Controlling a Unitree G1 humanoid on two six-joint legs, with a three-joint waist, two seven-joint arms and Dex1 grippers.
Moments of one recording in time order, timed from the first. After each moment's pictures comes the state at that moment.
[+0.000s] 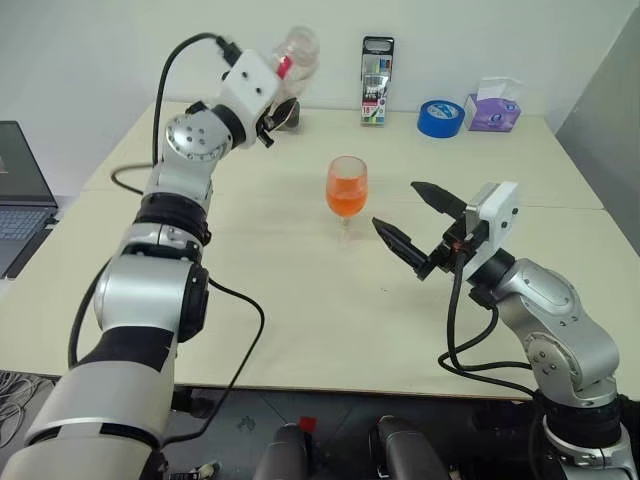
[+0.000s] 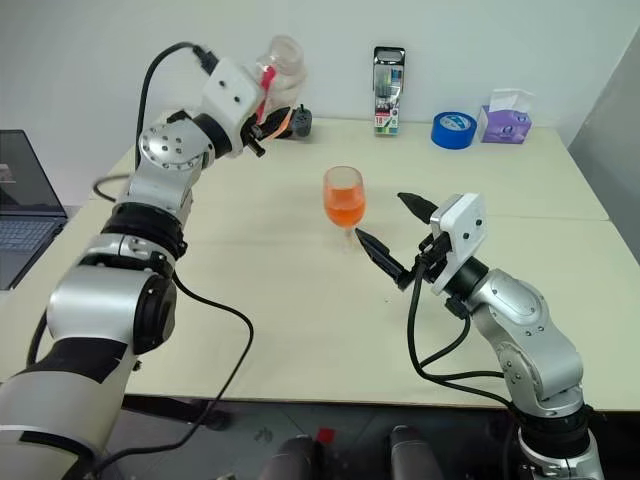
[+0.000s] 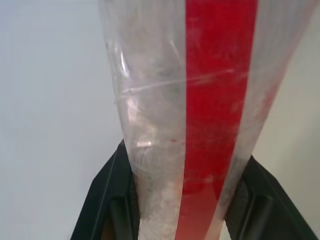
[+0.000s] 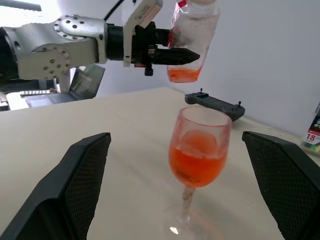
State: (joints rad) left arm -1.26 0.45 0.02 1.08 0.10 -0.24 -0.49; right arm -0.32 -0.44 0.00 -0.59 0.49 0.53 0.50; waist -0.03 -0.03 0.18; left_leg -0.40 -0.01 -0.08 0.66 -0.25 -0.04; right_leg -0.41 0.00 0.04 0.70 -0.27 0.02
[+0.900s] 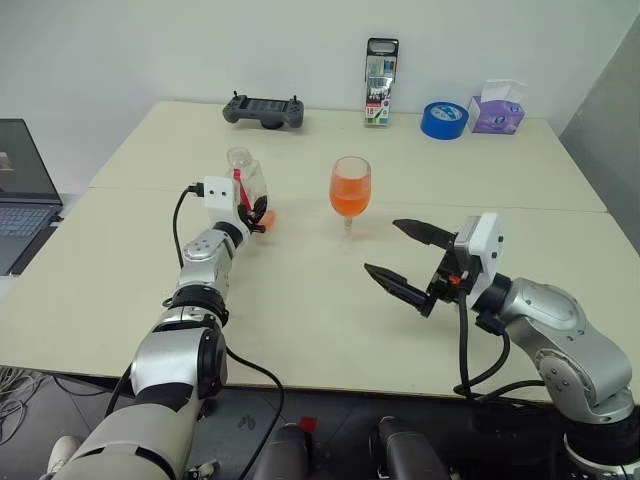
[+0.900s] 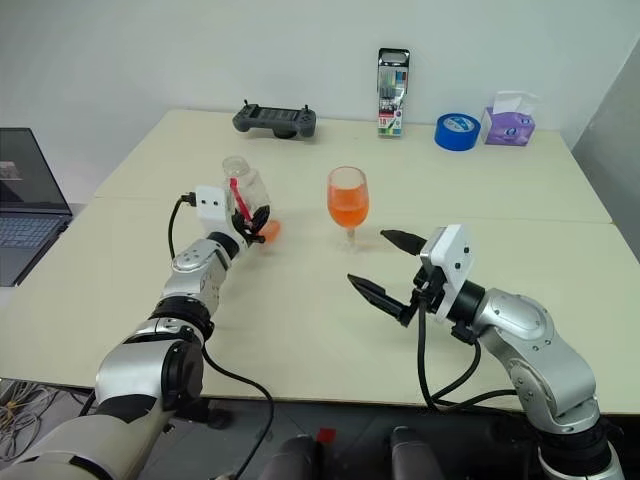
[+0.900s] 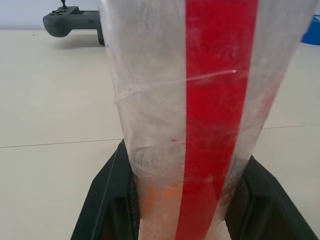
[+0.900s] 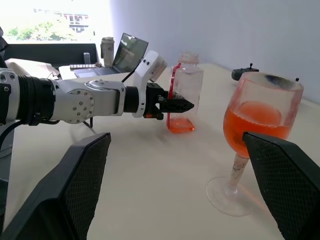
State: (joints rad) left arm -0.96 0.34 0.24 1.19 -0.11 -0.22 -0.40; right arm -0.24 -0.51 0.03 -0.62 0.53 0.54 0.60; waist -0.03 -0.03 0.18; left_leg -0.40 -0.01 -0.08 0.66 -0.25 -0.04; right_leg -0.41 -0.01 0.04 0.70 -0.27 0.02
